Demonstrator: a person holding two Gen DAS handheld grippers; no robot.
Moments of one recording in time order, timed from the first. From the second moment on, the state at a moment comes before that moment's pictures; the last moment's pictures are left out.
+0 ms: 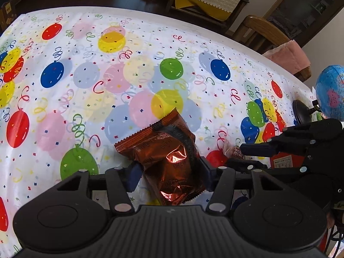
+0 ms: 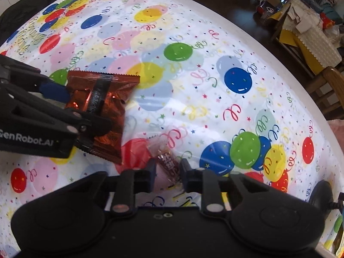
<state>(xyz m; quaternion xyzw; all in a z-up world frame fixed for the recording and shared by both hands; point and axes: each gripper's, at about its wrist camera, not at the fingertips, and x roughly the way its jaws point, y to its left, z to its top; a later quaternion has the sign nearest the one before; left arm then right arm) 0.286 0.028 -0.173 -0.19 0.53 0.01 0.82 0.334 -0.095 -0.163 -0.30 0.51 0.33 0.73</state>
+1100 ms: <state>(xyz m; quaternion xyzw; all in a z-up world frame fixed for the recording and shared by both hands) 0.208 0.021 -0.108 -0.17 0.49 0.01 0.85 0.247 -0.170 -0.071 -0.11 0.46 0.25 0.84</state>
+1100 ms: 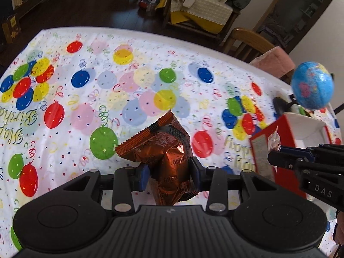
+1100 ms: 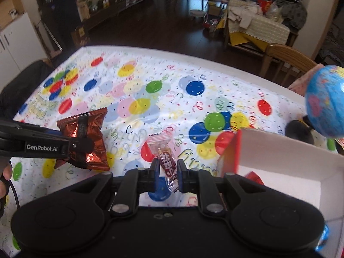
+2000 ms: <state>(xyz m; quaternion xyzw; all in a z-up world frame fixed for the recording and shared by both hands) 0.164 -0.136 -0.029 -0.08 0.45 -0.11 0.88 0.166 -0.332 -0.017 0.00 0.41 0.15 0.90</state>
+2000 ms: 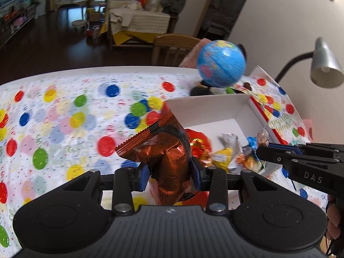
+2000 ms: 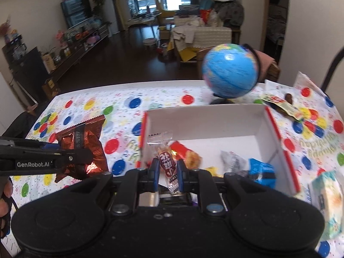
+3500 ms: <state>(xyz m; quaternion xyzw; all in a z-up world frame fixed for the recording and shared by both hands) 0.233 -0.274 -0.108 0.02 0.51 -0.17 0.84 0.218 -0.443 -0.107 0.06 0.49 0.03 0.87</state>
